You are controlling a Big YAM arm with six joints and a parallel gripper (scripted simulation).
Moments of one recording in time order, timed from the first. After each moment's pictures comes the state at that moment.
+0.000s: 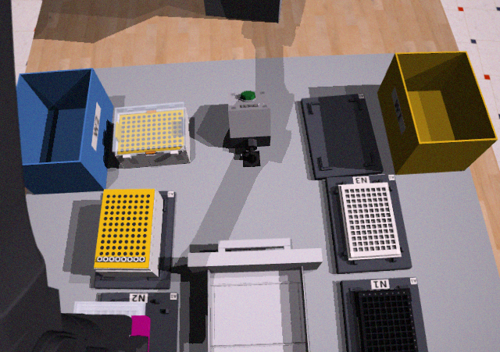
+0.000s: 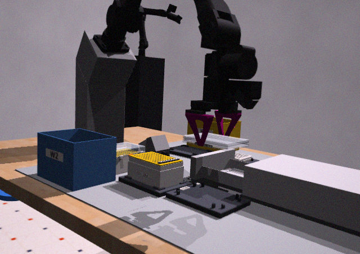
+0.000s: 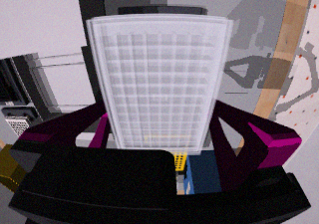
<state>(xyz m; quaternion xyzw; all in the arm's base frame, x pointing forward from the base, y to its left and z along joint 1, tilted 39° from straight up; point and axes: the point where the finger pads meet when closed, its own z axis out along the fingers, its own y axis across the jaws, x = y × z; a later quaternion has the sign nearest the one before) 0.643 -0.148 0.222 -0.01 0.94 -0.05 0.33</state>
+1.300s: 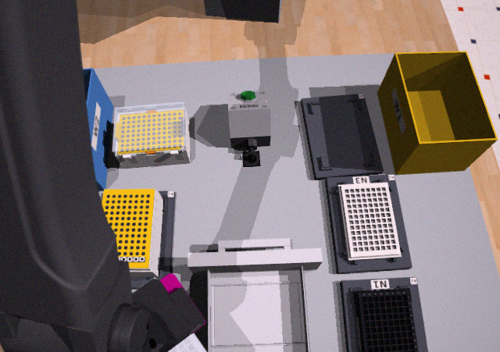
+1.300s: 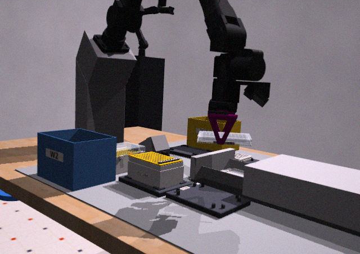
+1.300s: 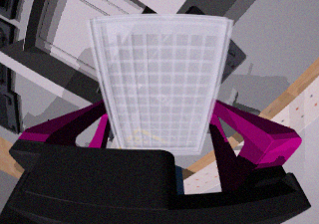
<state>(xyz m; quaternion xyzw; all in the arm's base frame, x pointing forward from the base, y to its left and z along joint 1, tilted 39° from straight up) 0.633 -0.096 0.205 -0.30 0.89 -0.15 0.30</state>
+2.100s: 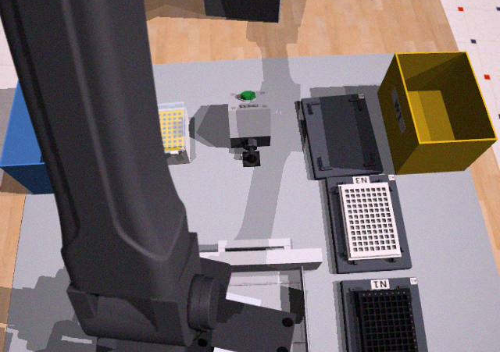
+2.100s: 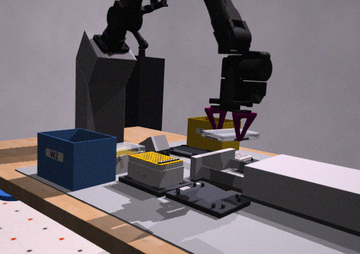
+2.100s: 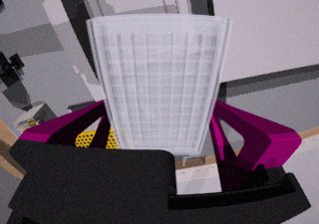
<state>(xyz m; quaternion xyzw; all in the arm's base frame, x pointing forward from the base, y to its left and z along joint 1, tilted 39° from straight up) 0.622 -0.044 0.190 -0.59 0.73 -0.25 0.23</state>
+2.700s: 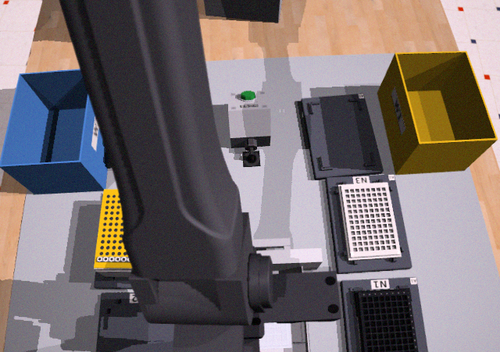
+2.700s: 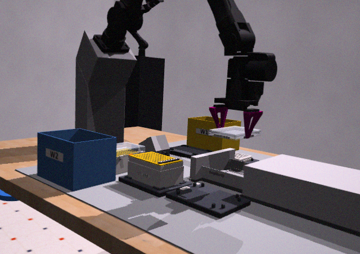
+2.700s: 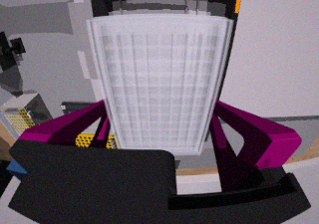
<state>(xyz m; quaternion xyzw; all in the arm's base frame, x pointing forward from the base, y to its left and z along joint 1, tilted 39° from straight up) 0.614 -0.003 0.179 -0.68 0.65 -0.27 0.19</state>
